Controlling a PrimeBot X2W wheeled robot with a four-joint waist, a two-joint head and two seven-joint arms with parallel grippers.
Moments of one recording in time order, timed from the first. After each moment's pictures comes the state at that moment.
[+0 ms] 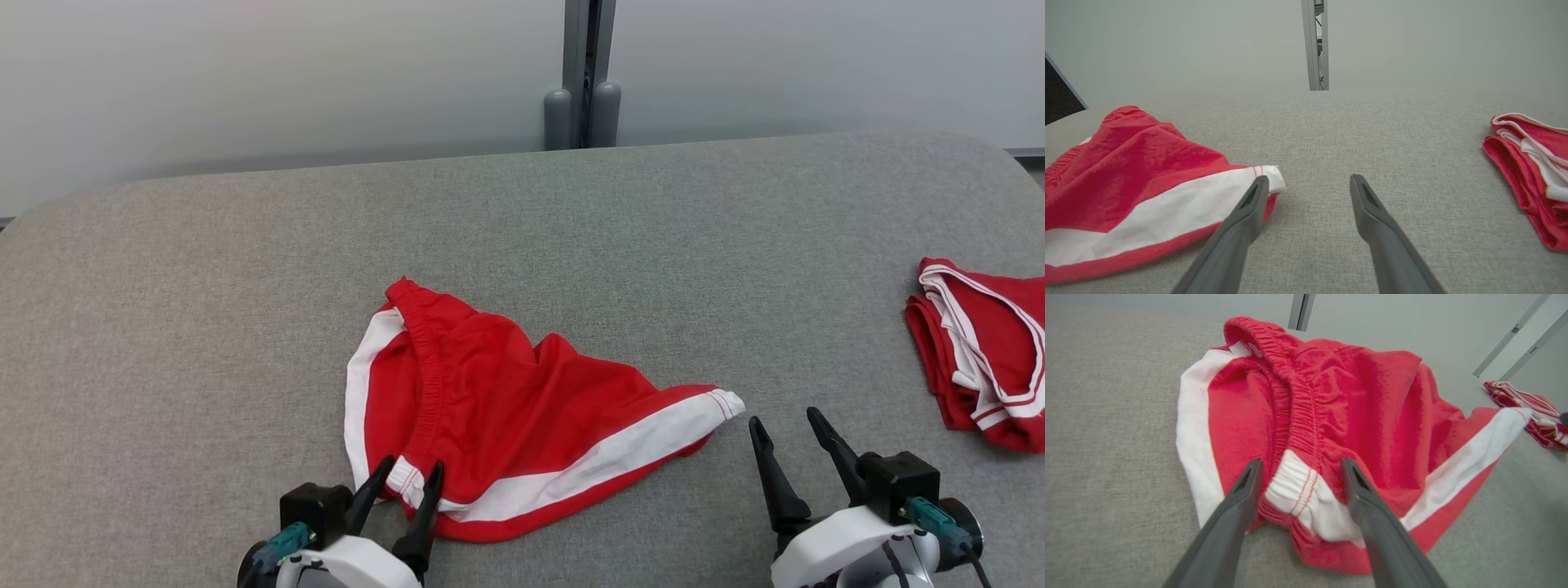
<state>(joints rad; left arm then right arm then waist) -0.18 0.05 -0.35 0.64 -0.41 -0.12 -0.26 -0.14 -0.05 0.13 0.47 0.16 0.13 -0.26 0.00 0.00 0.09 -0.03</state>
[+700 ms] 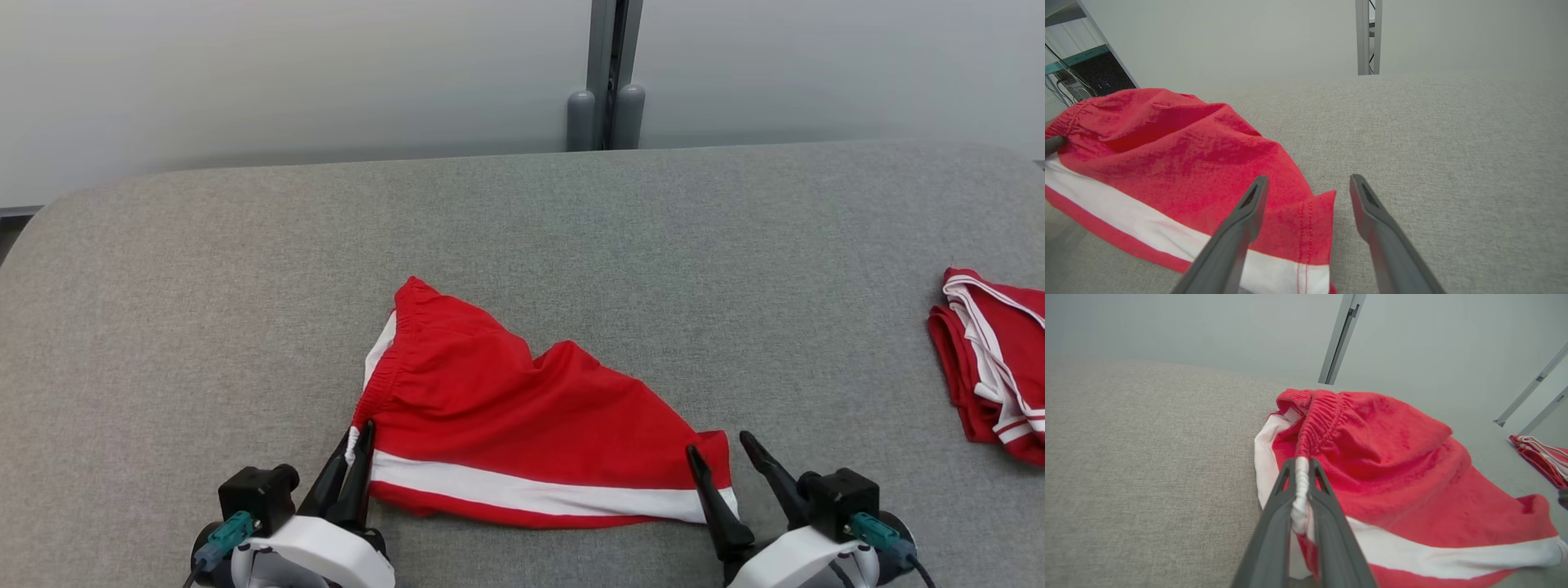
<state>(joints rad) -0.14 0.05 -0.19 0.51 -0.36 -0.12 -0.26 -0.14 -0.05 0.28 0.47 0.26 0.13 -0.26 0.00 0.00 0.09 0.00</state>
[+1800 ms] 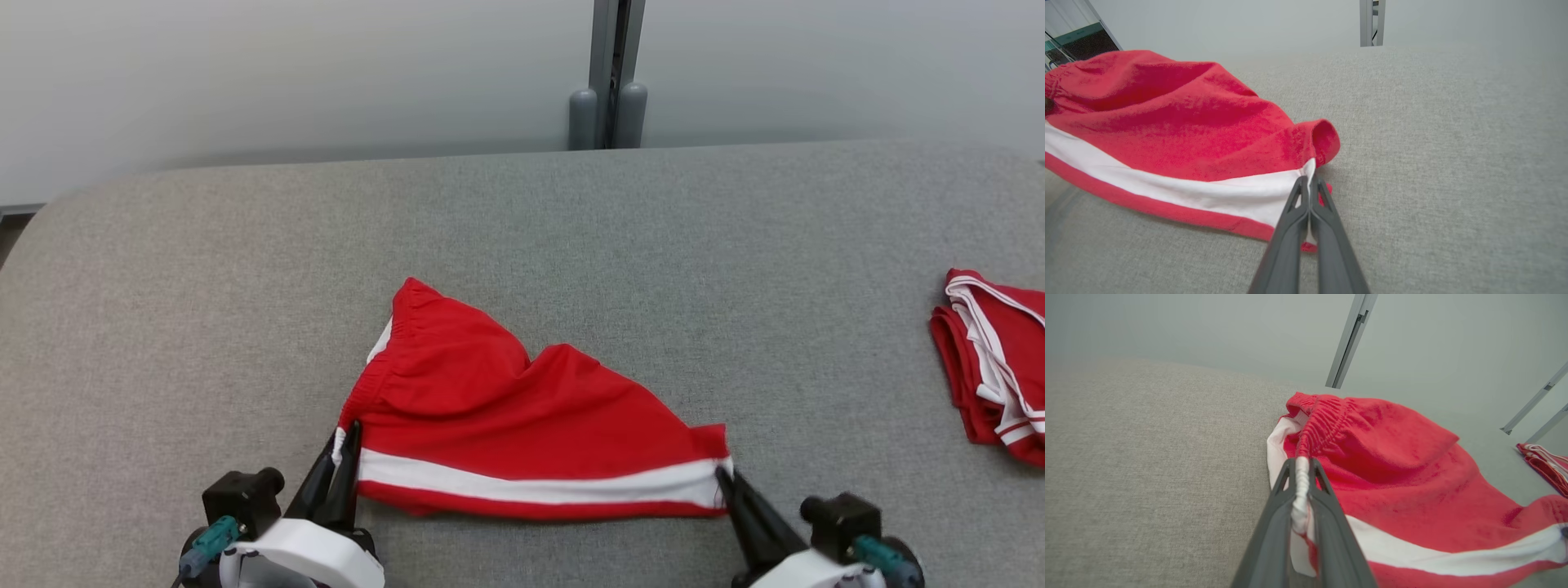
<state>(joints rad) -0.13 0.05 -0.17 0.50 -0.36 -0.12 -0.26 -0.08 -0.05 0.30 0.50 0.24 0.13 -0.26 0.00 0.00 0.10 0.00</state>
